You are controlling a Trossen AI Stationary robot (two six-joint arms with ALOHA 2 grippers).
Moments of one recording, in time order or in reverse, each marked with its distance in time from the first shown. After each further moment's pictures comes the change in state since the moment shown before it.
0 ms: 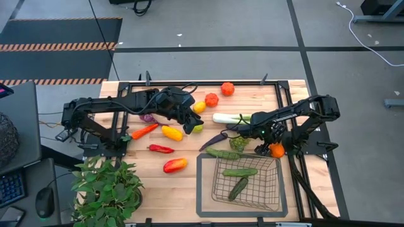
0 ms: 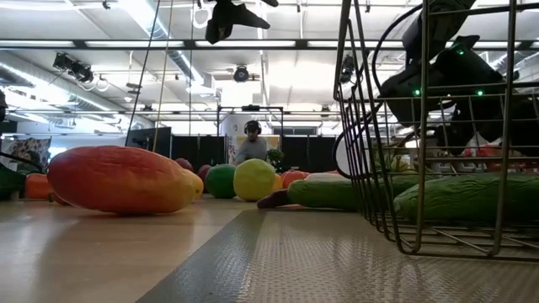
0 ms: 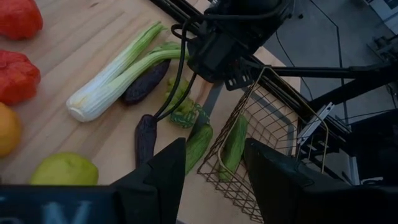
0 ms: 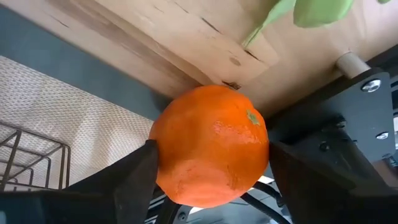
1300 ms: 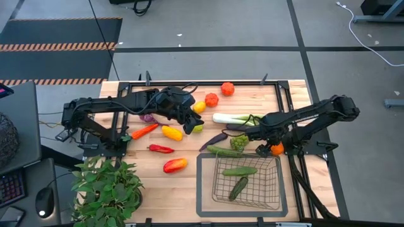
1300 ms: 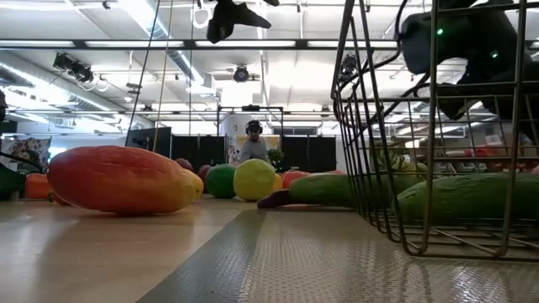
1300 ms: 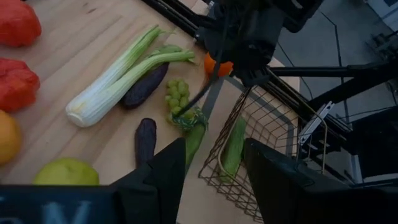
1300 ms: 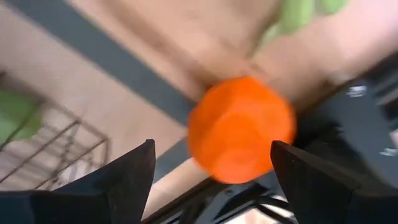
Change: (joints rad) left arm 0.000 0.001 0.000 0.008 0.000 0.014; right arm 0.122 -0.243 0.020 -0.003 0.077 0.163
